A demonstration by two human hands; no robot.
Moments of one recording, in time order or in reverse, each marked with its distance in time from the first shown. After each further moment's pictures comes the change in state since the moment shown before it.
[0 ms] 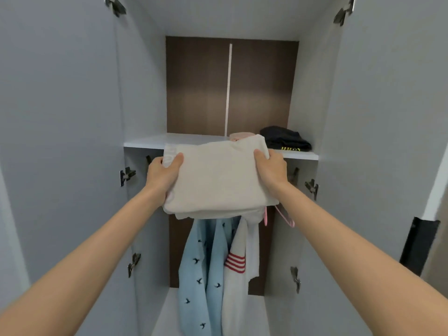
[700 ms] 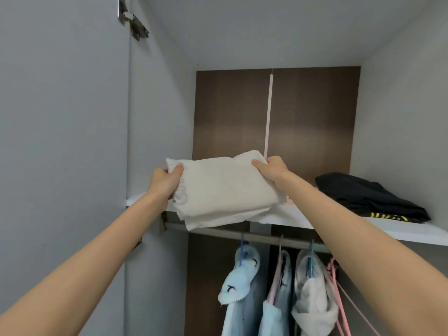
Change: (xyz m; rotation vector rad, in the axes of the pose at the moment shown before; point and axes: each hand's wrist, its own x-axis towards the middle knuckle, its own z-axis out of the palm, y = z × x) left_hand 0.287 -0.009 0.009 0.006 0.133 0.044; right_hand 0.303 -0.007 0.181 -0.063 -0.219 0.026
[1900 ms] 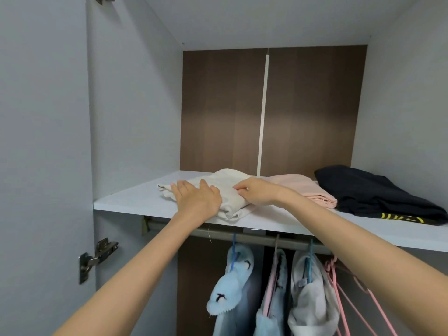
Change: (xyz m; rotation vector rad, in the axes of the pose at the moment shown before) left_hand 0.002 -0.040 0.105 1.204 -0.201 0.084; right_hand -0.003 0.030 0.022 -0.636 -0.465 -0.251
